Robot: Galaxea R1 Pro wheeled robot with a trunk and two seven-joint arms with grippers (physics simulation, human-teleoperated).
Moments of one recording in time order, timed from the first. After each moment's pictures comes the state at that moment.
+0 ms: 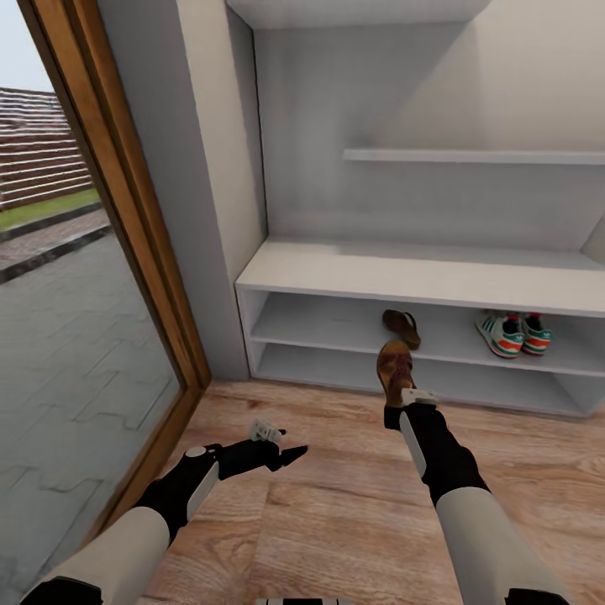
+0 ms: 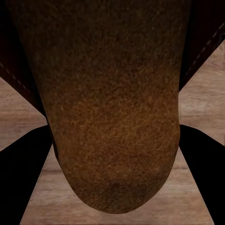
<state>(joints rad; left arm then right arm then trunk) -0.72 -0.03 -0.19 -0.49 0.16 0.03 -0.86 -0.73 0.08 -0.12 -0.87 0.04 0.71 -0.19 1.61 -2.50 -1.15</state>
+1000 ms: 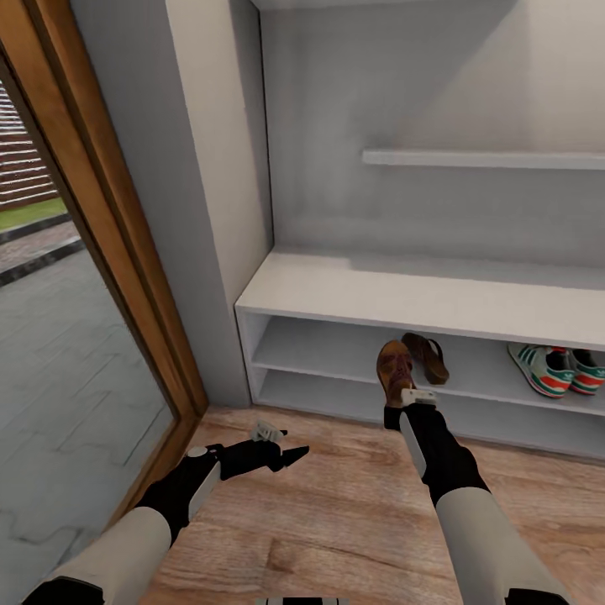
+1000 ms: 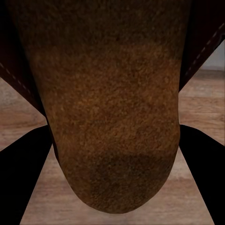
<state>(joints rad) -0.72 -0.03 -0.19 -0.49 0.16 0.03 -0.86 -0.73 0.08 -0.12 -0.86 0.04 0.71 -0.19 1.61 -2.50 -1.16</state>
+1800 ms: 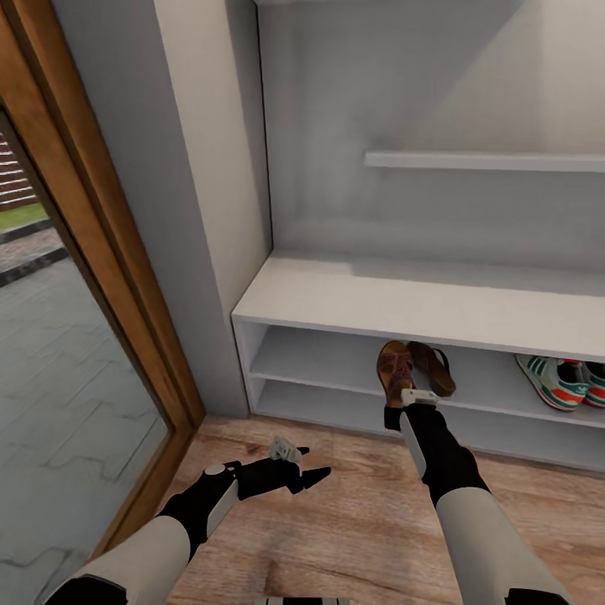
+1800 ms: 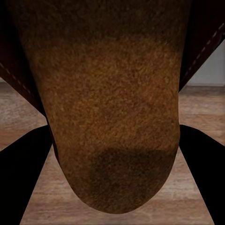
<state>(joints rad) -0.72 -0.11 -0.20 -0.36 0.16 -0.07 -0.93 -0.73 0.08 -0.12 -0.86 0.04 0.71 -0.19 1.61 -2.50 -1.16</state>
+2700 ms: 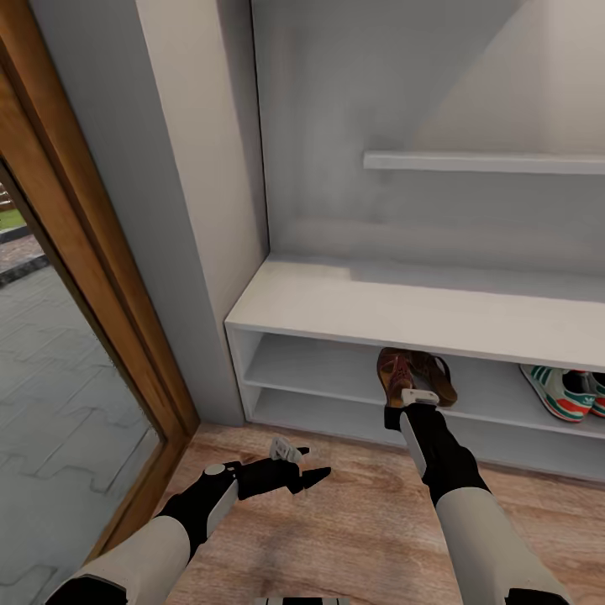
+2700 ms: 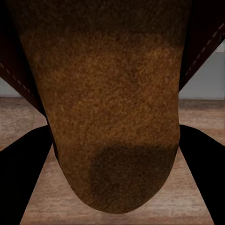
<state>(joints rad) -0.72 -0.11 -0.20 -0.36 0.16 -0.07 -0.93 -0.73 0.08 -0.12 -0.86 0.04 0.71 -0.19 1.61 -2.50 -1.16</state>
